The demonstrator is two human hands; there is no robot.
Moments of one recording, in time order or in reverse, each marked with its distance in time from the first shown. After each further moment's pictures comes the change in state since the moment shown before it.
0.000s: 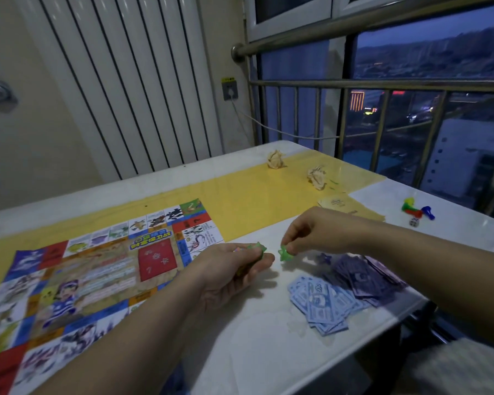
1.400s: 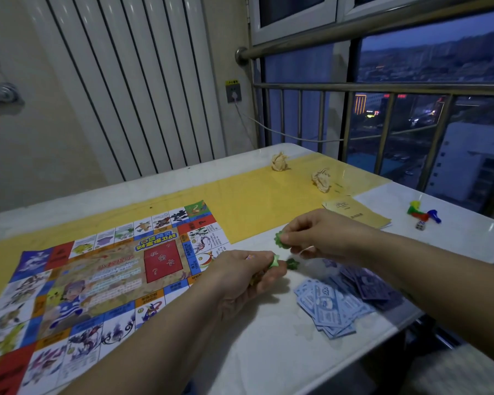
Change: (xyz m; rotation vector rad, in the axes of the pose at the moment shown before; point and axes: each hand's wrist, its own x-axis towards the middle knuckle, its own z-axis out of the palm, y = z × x) left_hand -0.005 -0.007 0.006 -0.005 0.015 0.014; right_hand -0.001 -0.010 0.015 0.530 0.039 0.094
